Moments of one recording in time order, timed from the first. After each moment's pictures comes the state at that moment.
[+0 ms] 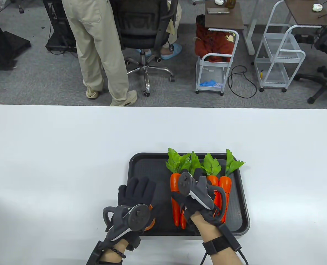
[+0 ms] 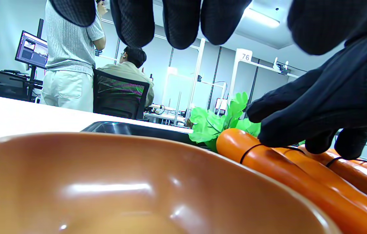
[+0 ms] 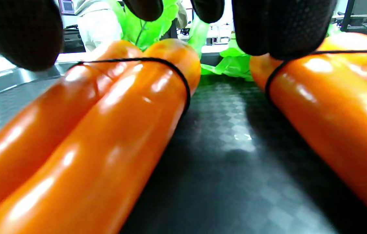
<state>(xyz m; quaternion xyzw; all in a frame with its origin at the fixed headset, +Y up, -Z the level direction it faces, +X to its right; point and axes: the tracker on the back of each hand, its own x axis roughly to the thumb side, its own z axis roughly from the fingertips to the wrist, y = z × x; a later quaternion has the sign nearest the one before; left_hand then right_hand) -0.128 -0.709 -0.247 0.07 -0.14 0.10 0.98 0.076 -0.724 -0.321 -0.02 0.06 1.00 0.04</state>
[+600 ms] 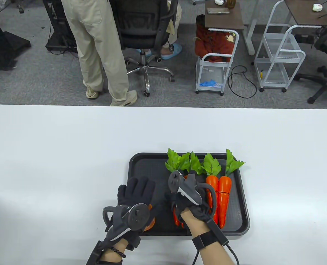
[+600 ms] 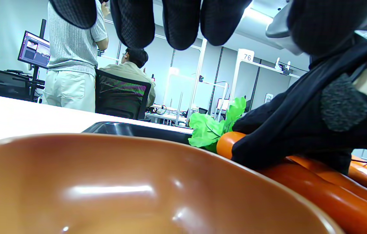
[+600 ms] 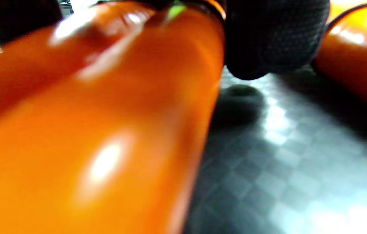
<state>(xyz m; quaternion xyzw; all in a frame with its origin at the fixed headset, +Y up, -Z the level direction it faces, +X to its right) -0.129 -0.709 -0.247 0.07 -0.14 0.10 0.98 0.054 -0.746 -0.333 -0.03 0.10 0.99 0.02</state>
